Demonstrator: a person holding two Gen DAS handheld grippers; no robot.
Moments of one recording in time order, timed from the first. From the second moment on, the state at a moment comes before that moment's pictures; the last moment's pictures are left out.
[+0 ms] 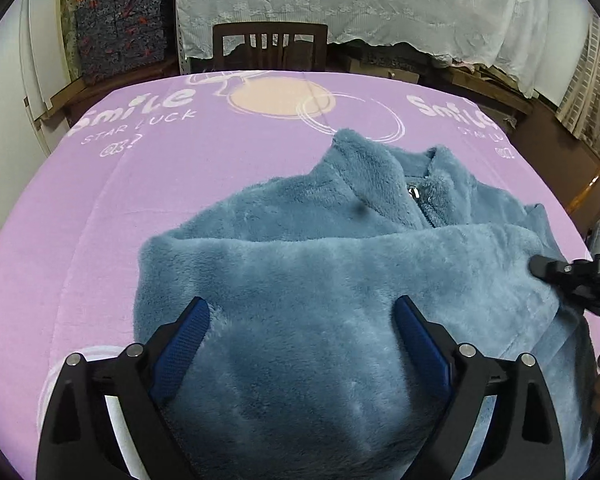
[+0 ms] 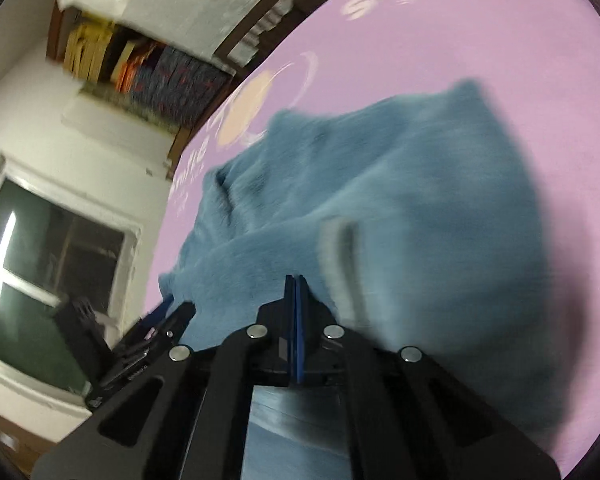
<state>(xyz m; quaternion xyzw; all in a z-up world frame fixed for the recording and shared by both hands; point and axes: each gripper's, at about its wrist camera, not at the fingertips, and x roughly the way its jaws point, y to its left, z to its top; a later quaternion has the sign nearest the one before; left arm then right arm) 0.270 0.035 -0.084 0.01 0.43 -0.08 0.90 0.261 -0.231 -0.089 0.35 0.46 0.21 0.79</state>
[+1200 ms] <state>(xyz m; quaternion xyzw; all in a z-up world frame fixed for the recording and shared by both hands) 0.038 0.075 -0.092 -0.03 0.47 -0.15 0.87 0.010 -0.275 -0.068 0.26 0.45 0.16 0.84</state>
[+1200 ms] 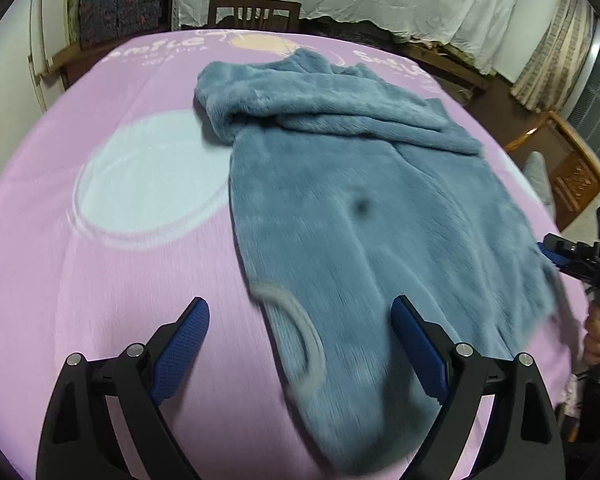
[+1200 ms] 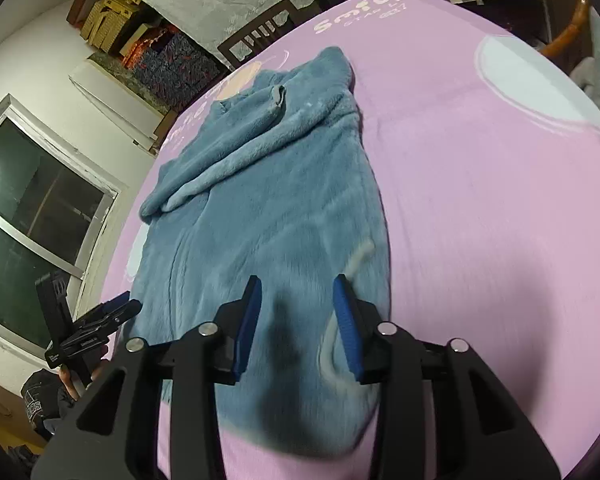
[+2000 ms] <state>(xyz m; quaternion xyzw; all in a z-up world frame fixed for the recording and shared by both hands) 0.009 0.057 -0.094 -0.04 0.46 -0.21 0.86 -0.030 -0.264 -0.073 0.22 0.44 0.20 0.85</state>
